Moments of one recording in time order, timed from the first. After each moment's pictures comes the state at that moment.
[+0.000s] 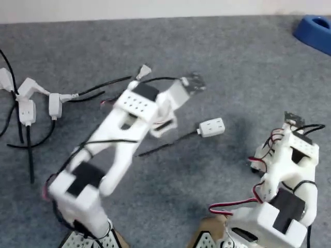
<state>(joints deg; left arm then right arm) 22.2 11.8 2.5 69.4 -26.8 28.9 -4.0 39.2 58.2 6.8</state>
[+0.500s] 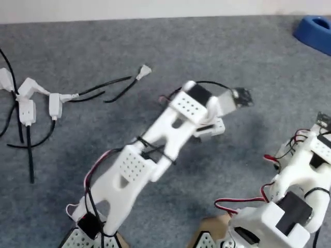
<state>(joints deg) 34.8 60.7 -65.2 89.9 -29.8 36.5 -4.0 34.9 58.1 5.8</state>
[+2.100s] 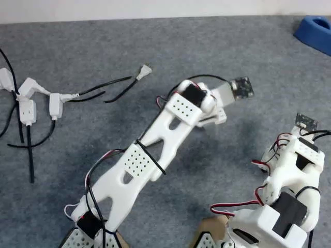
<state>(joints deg) 32.0 72.8 -85.6 84.2 -30.2 29.9 -4.2 42.4 51.8 6.7</state>
